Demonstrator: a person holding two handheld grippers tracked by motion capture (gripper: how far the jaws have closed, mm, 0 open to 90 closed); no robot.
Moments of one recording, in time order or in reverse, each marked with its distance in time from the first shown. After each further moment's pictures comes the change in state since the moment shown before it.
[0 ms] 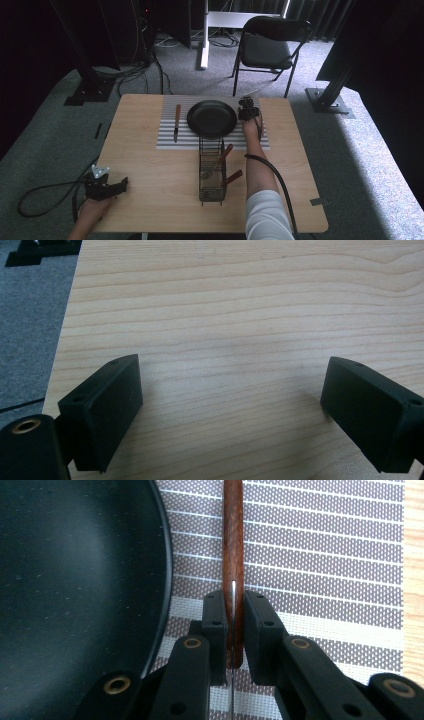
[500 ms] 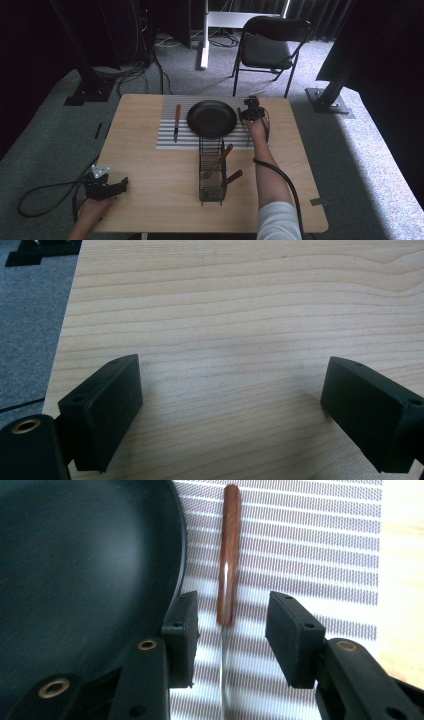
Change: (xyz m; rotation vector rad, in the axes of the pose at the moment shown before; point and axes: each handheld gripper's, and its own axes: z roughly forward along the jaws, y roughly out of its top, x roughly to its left) left arm 0.000 0.000 0.000 -0.002 0.000 0.001; right arm -0.014 -0.014 -0.034 -0.050 0.099 0.007
